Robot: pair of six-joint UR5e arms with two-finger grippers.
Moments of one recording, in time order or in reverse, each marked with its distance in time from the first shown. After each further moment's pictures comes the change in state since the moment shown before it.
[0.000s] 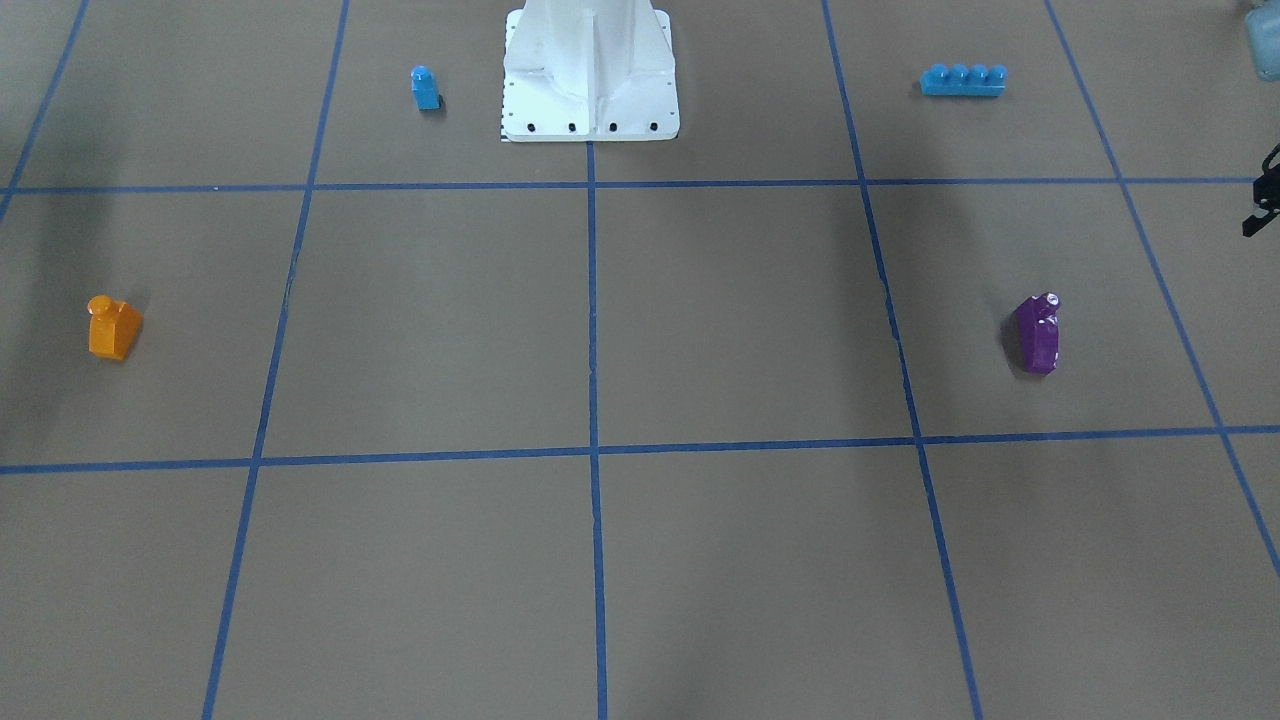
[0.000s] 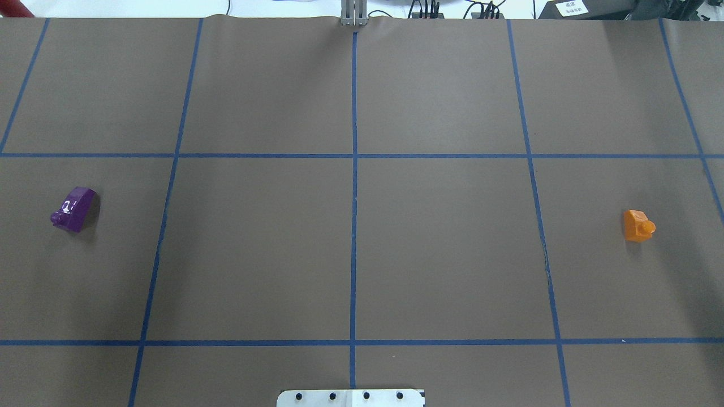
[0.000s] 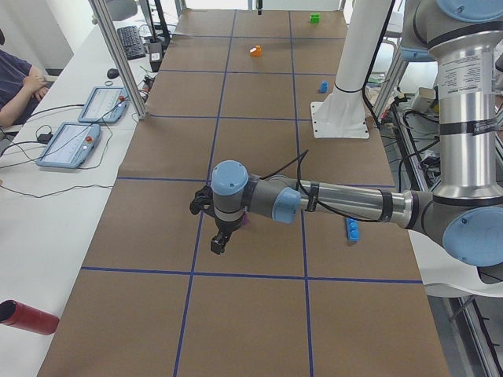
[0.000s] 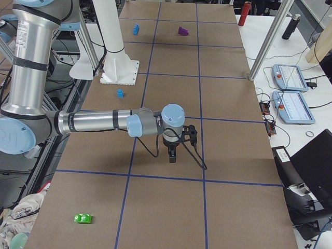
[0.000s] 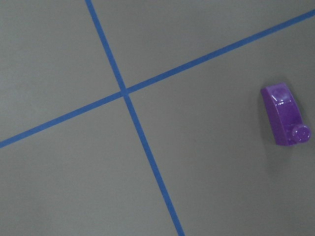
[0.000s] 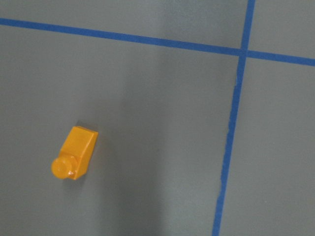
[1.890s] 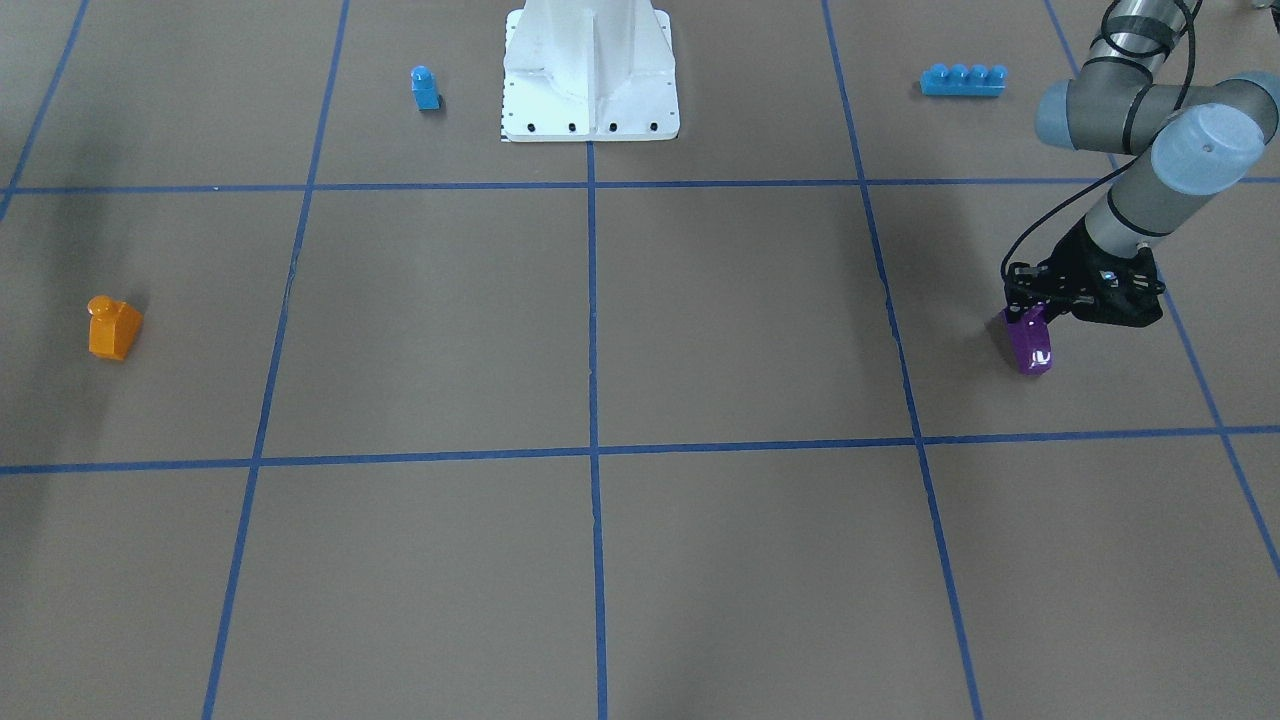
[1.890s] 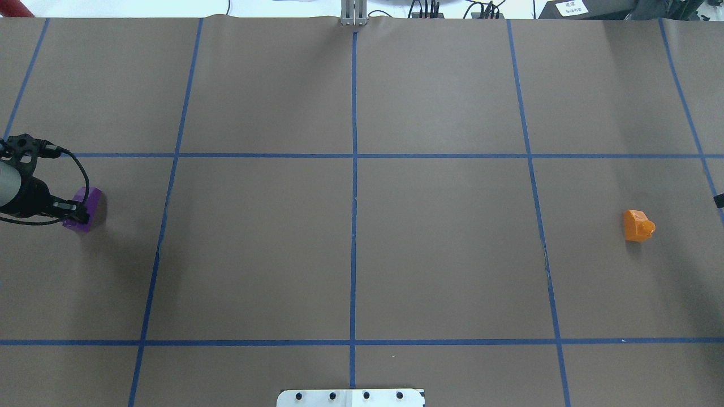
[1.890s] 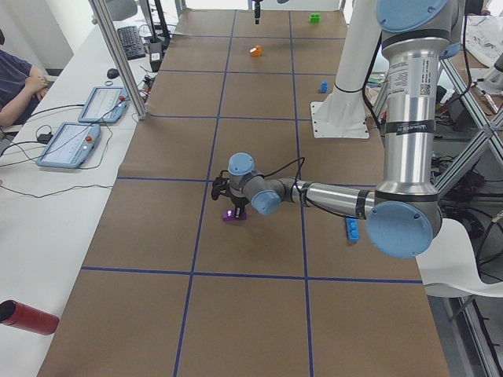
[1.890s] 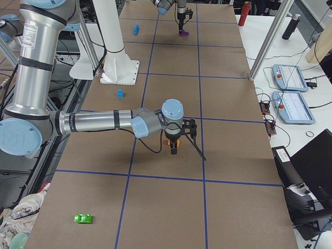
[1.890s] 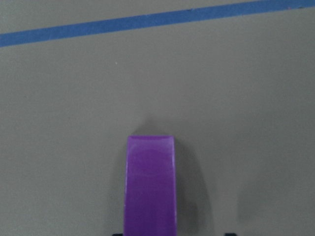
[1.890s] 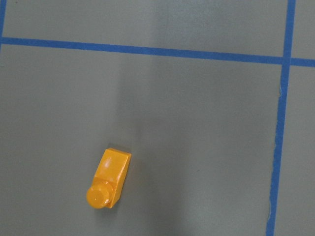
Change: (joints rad) left arm 0.506 -0.102 0.139 -0.403 0.222 -0.897; right arm -0.101 -0.006 -0.009 0.173 -0.018 0.217
